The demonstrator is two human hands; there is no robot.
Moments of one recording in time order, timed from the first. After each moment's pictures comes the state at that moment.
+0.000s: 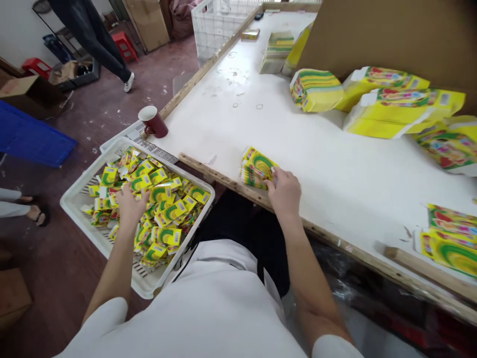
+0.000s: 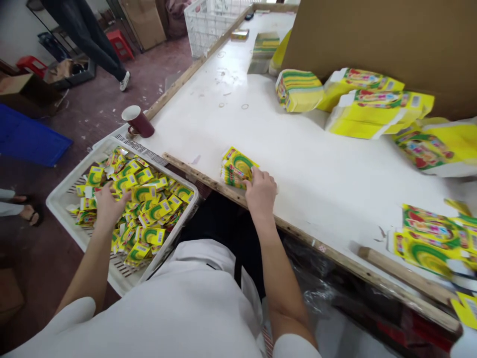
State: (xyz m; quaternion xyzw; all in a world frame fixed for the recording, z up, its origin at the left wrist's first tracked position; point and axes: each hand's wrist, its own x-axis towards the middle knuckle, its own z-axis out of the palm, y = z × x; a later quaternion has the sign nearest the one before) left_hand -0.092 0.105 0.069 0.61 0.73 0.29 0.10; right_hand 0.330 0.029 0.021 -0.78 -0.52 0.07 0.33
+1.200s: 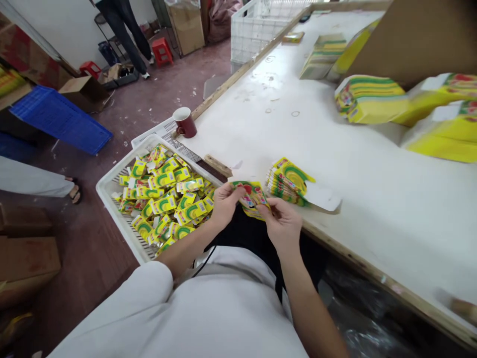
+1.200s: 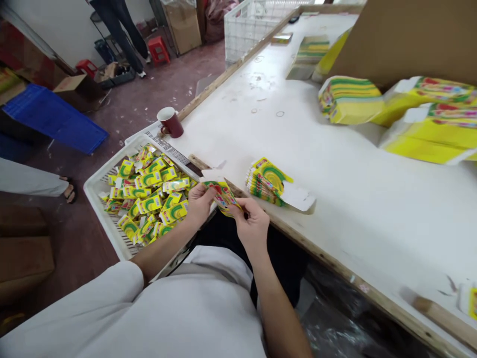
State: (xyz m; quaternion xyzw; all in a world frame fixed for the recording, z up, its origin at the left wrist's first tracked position) left_hand 0.111 0.066 0.055 0.44 0.40 0.52 0.62; right_hand 0.240 0.000 0.046 -0.56 -0.46 0.32 0.61
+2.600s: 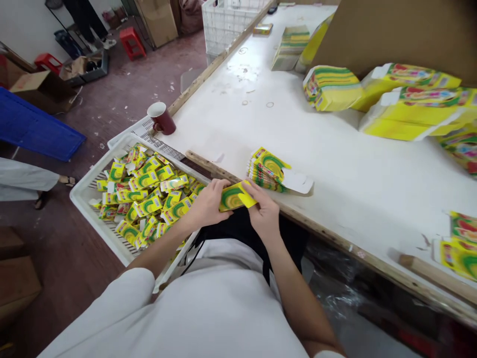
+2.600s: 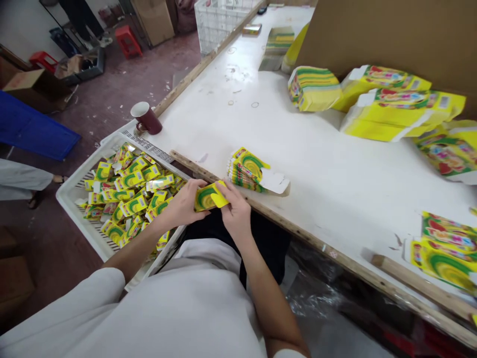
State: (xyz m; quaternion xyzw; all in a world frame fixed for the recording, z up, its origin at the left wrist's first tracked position) left_hand 0.077 0.062 0.075 0.88 0.36 0.17 0.26; right_hand 0.247 -0.007 0.038 -0.56 -0.57 0.26 0.55
